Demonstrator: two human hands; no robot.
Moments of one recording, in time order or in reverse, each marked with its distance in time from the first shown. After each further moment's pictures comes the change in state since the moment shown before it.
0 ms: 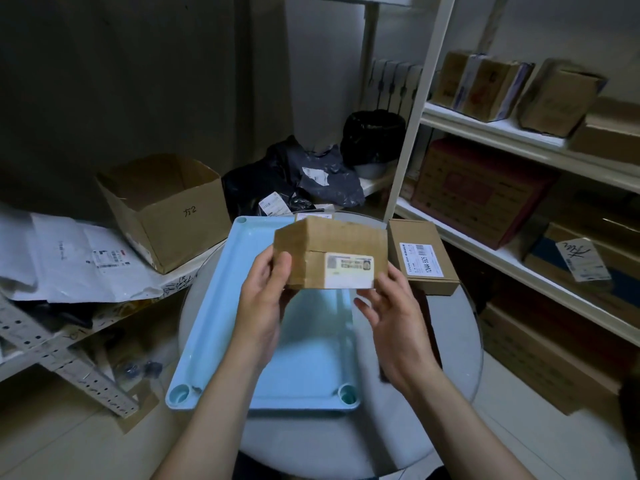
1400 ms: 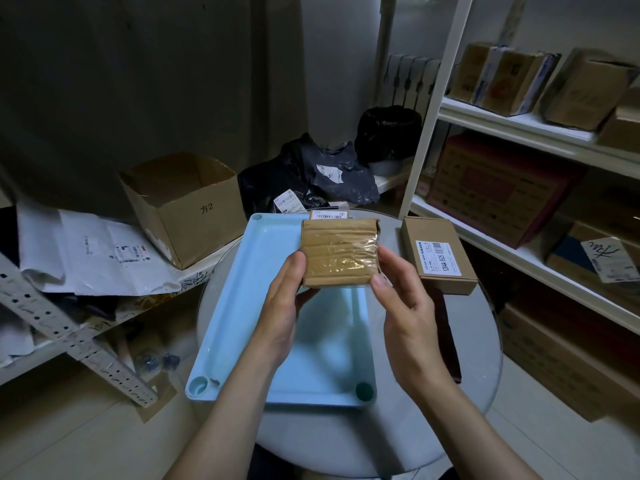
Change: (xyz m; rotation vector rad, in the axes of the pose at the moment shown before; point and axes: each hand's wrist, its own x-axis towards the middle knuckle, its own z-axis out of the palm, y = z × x) left_hand -0.005 0.000 -0.004 0.139 -0.084 -0.058; right_hand -0.014 0.001 0.014 -0.172 -0.170 -0.306
